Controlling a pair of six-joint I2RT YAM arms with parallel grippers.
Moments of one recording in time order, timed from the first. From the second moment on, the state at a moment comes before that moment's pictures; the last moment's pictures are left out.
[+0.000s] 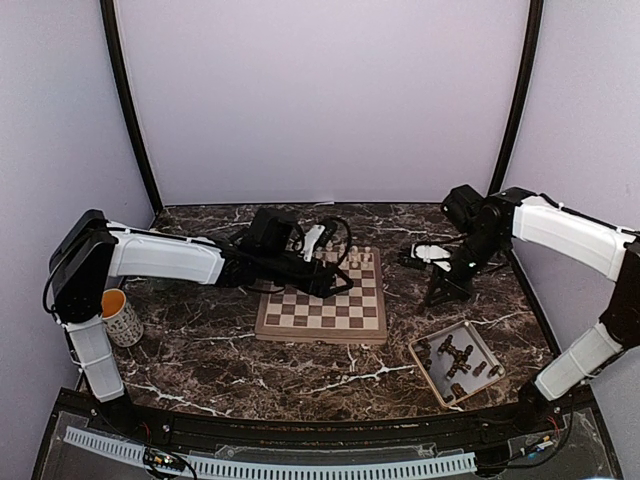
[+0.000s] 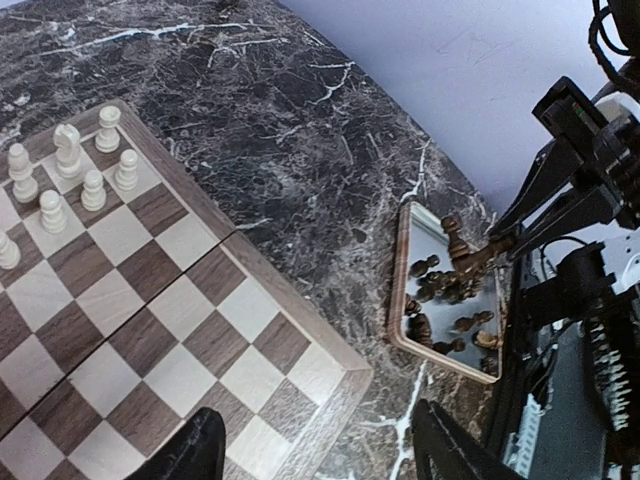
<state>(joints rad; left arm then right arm) -0.83 1.83 1.18 0.06 0.39 -0.35 0.49 1.46 1.20 -1.11 -0.39 -0.74</state>
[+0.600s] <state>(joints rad) -0.75 2.06 1.25 0.29 0.84 -0.87 0.73 1.69 1.43 -1.07 -0.37 -0.79</state>
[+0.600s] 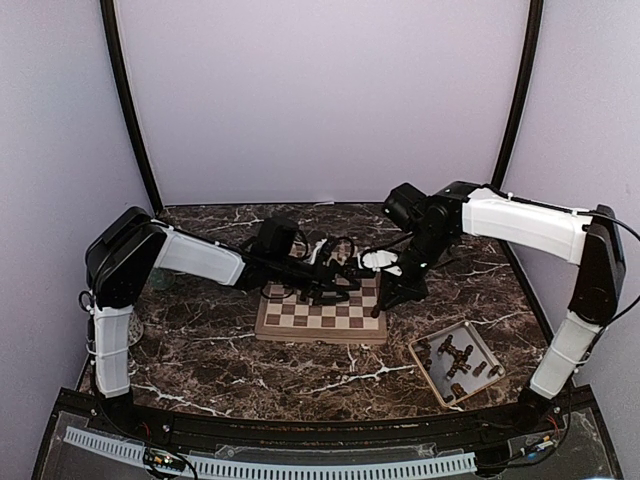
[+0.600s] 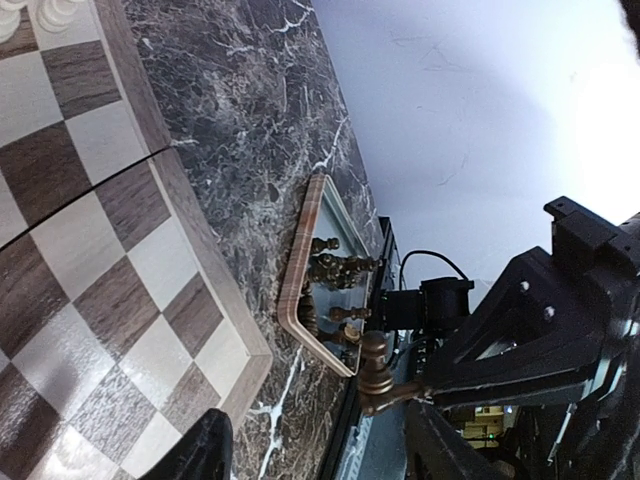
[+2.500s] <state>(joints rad) -0.66 2.12 1.26 0.30 0.97 -0.92 0.82 1.77 1.52 -1.08 -0.34 -0.77</state>
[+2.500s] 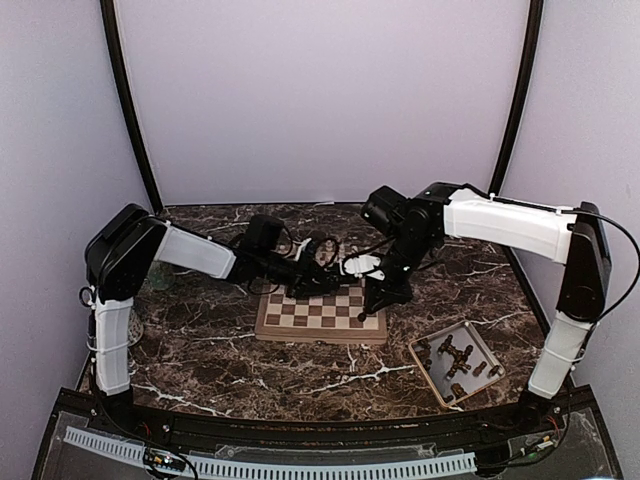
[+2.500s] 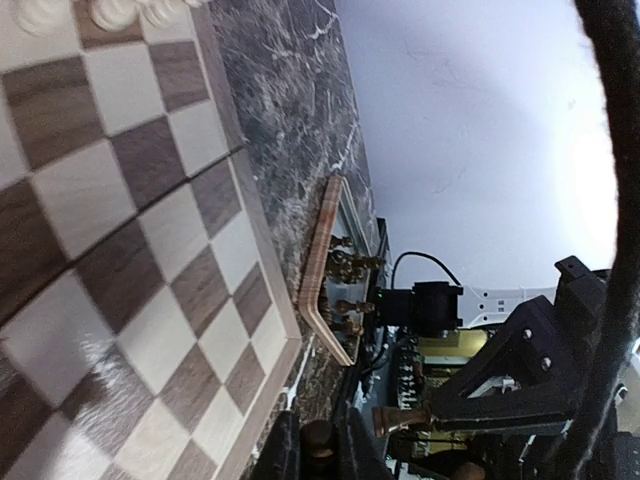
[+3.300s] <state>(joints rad) -0.54 1.64 0.98 -0.30 0.54 -0.44 0.87 2.16 1.90 -1.12 -0.25 -0.67</state>
